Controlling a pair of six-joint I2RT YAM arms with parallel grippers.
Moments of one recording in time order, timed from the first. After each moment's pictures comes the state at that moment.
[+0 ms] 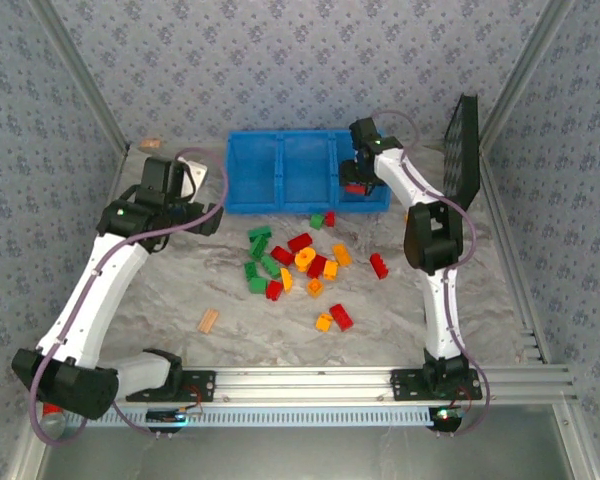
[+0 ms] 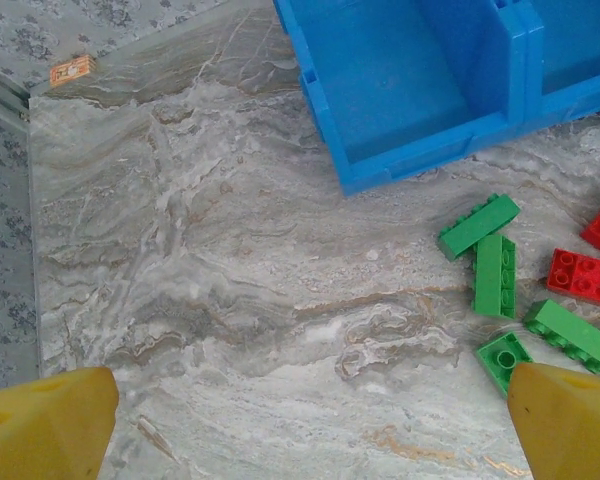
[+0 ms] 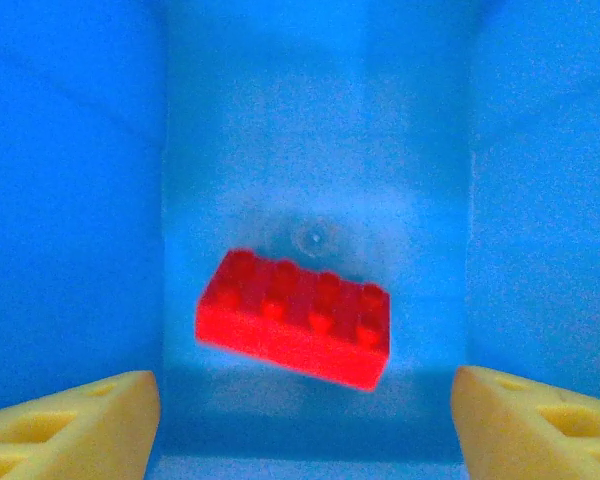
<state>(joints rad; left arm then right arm) -0.33 1.20 1.35 -0.96 -0.18 0.09 0.29 2.30 2.09 -0.88 0.11 0.23</state>
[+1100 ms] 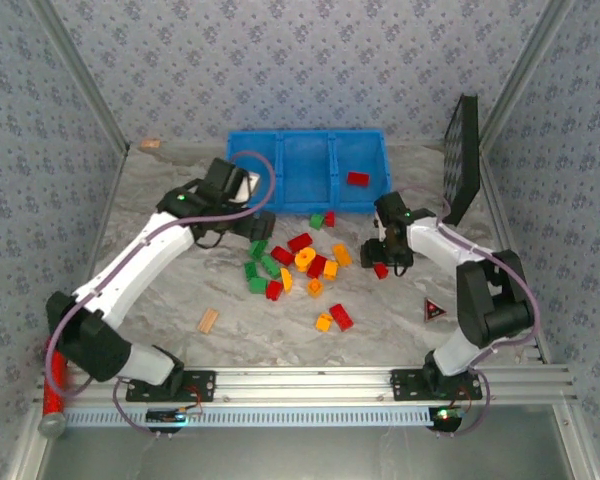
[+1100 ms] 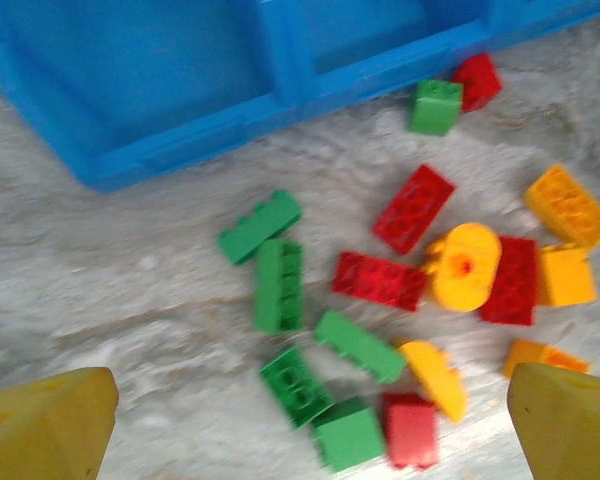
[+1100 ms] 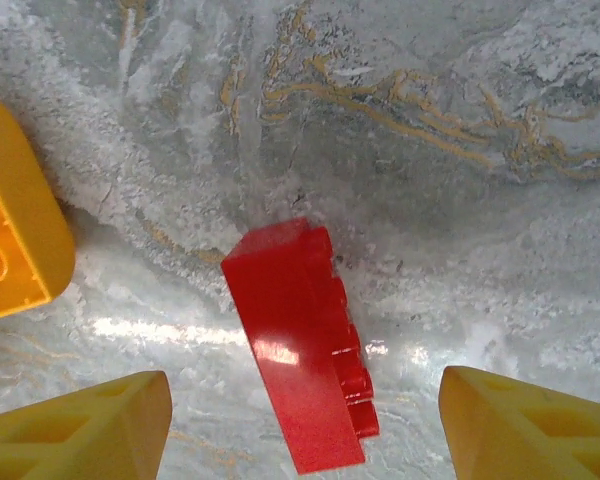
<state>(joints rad) -0.60 1.46 1.41 -0.89 -0.07 -0.22 0.32 1.57 1.00 -0.75 -0.02 0.25</state>
